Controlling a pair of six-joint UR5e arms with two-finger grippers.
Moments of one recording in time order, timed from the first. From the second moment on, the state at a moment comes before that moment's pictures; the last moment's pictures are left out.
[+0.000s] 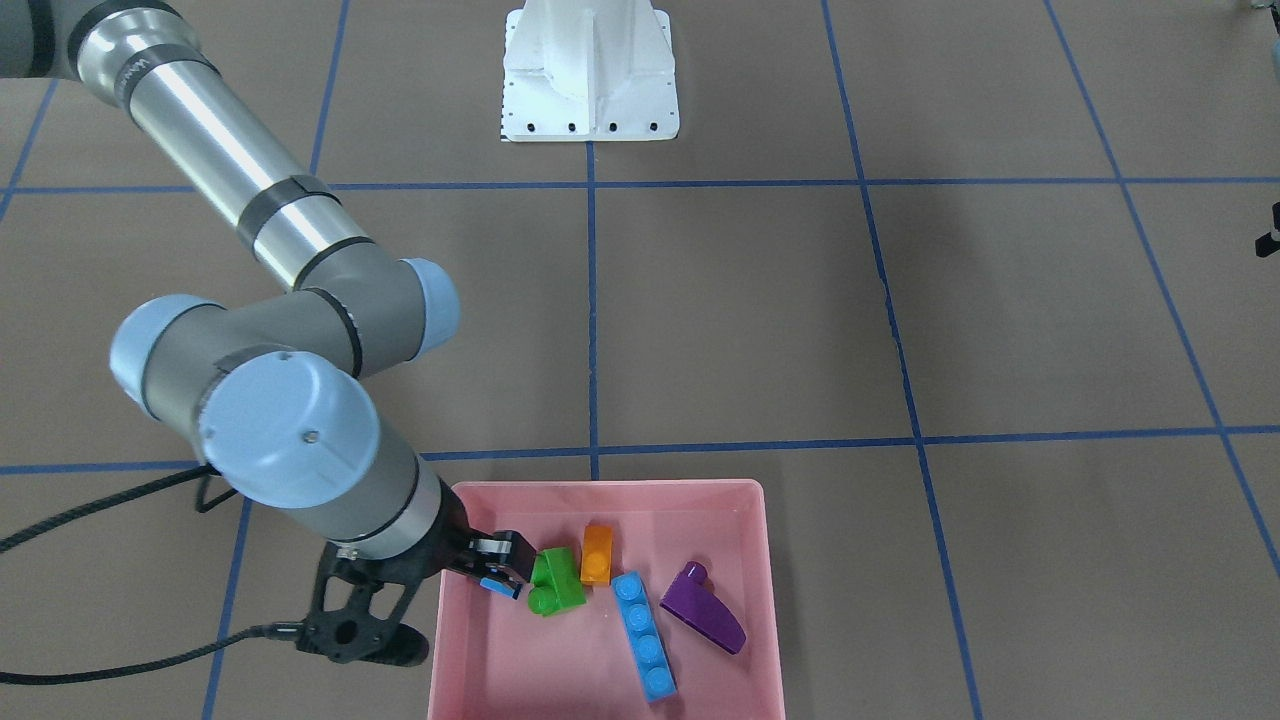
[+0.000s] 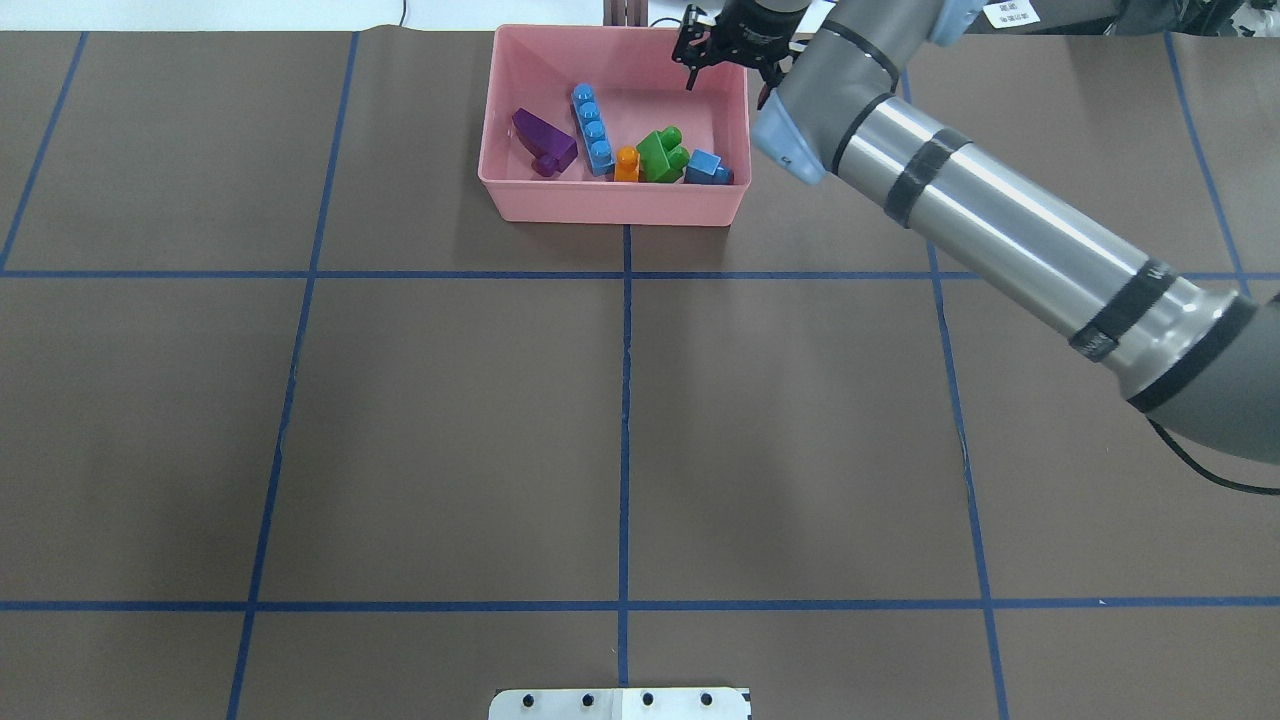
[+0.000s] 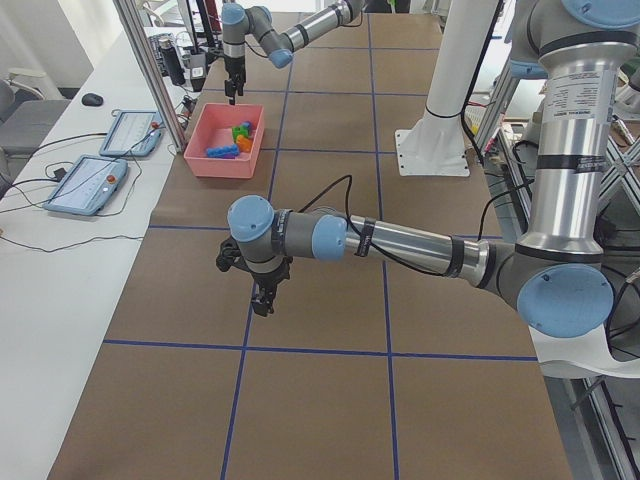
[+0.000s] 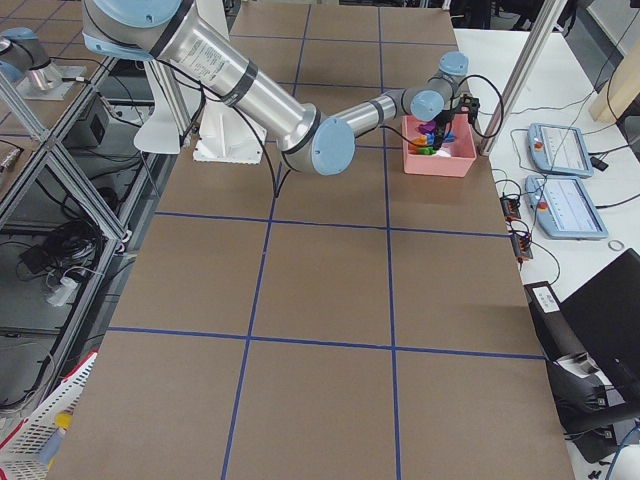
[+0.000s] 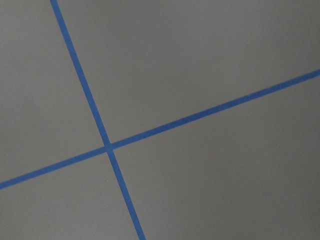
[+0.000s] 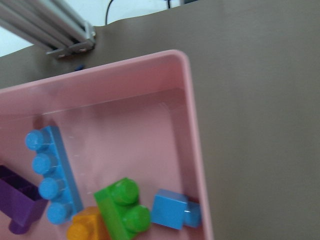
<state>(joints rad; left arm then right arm) -1.48 -1.58 -1.74 -1.45 -2.41 0.22 0.96 -0.59 1.00 -1.21 2.19 1.14</state>
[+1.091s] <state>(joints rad) -1.52 -1.55 -1.76 -1.45 -2.40 0.22 1.48 -1.59 1.72 -1.49 2.39 0.20</state>
